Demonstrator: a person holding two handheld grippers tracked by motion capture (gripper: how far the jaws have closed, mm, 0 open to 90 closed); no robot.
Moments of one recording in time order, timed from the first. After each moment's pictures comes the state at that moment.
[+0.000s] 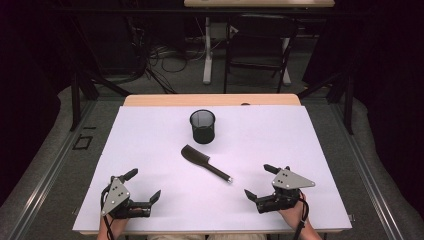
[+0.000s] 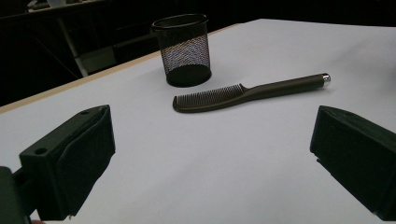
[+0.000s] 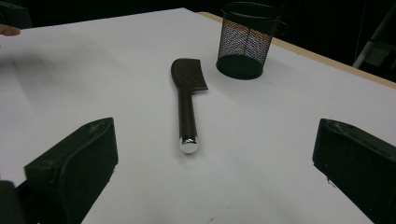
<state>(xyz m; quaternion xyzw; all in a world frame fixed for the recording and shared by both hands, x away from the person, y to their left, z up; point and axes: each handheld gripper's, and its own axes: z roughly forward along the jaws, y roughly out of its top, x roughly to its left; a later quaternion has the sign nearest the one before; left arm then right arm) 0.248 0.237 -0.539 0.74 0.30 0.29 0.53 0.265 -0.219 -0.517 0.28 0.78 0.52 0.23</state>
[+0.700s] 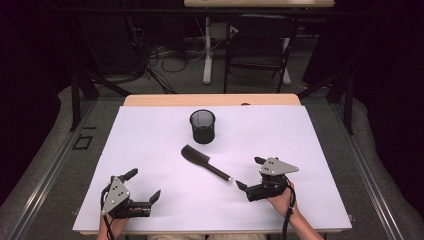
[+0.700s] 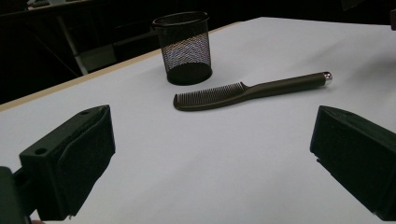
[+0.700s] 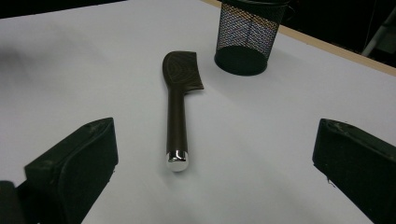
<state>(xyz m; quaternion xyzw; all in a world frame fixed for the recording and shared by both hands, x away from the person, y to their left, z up) 0.248 0.238 -0.539 0.74 0.30 0.29 0.52 0.299 -0.198 -0.522 0.29 0.79 0.49 0.21</state>
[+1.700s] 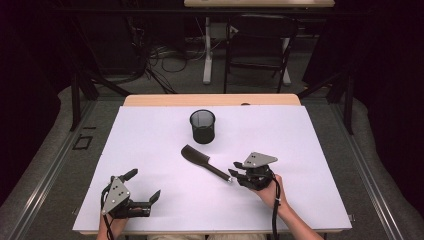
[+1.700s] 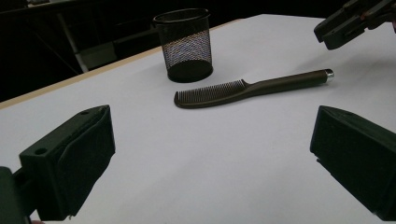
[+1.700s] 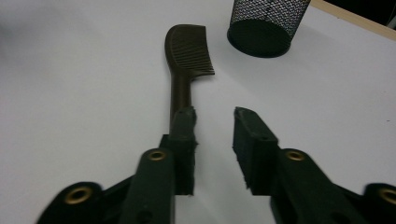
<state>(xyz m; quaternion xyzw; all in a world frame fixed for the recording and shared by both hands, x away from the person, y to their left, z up) 0.249 0.238 -0.540 0.74 0.30 0.29 0.52 0.325 -0.165 -0.531 0.29 0.83 0.44 0.19</state>
